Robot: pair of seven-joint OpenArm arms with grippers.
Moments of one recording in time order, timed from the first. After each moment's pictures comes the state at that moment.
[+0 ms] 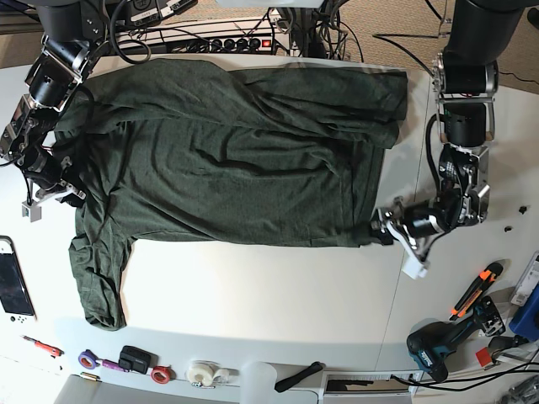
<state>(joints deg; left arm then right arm) -25.5 -13.9 -2.3 46.6 -49.3 -34.1 54.1 17.9 28.1 36.5 48.6 27.5 31.6 -48.5</state>
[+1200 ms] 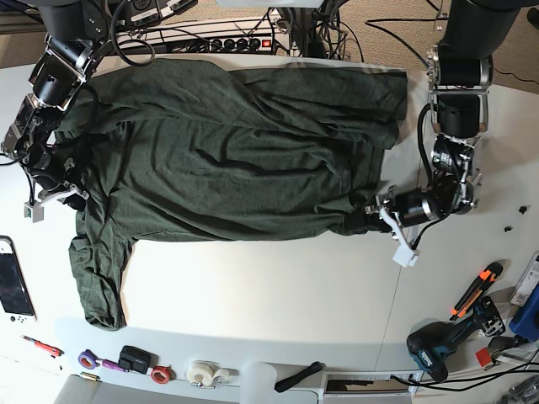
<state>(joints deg) -23.7 -13.4 -1.9 45.9 -56.8 -42.9 54.8 17.7 27.1 36.5 48.6 26.1 34.8 -43.7</state>
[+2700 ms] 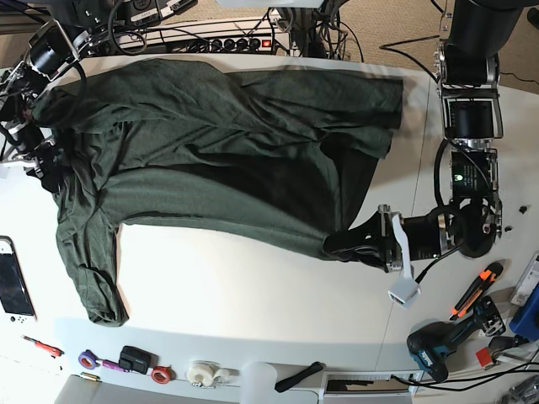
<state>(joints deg) -23.4 -15.0 -2.3 77.5 -82.3 -43.3 80.7 10.5 26.7 57.4 52.3 55.8 39.4 -60.8</state>
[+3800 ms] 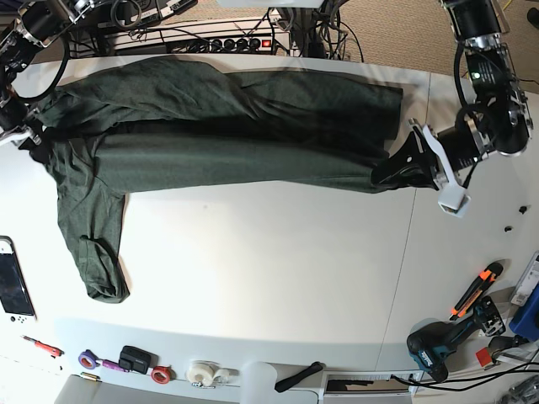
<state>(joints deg) 6.1 -14.8 -20.1 99.2 -73.0 -43.3 71.8 -3.0 27.4 57.4 72.1 56.9 39.6 -69.5</state>
